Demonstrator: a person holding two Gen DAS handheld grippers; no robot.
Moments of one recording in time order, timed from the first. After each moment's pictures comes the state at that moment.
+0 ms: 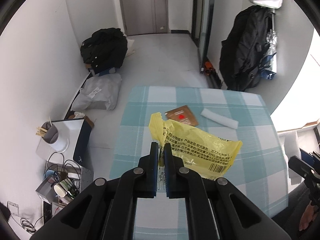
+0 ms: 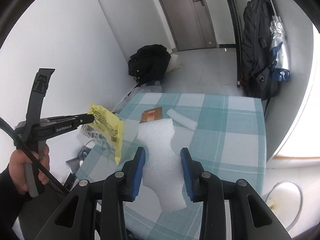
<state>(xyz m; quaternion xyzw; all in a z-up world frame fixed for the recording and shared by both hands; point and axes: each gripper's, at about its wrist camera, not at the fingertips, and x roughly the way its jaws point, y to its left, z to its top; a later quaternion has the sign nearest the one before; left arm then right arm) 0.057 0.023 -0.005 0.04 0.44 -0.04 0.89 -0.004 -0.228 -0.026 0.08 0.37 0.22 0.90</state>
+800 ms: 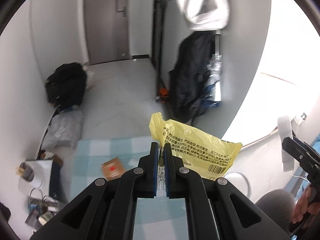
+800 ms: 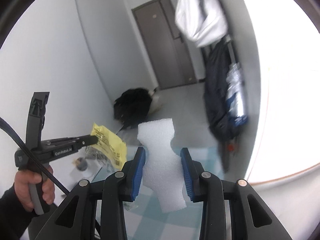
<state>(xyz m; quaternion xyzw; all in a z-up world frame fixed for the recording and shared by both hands) 0.067 -0.105 0.082 0.04 0.37 -0.17 0.91 -0.026 -0.352 0.082 0.12 0.24 0.14 0.95</state>
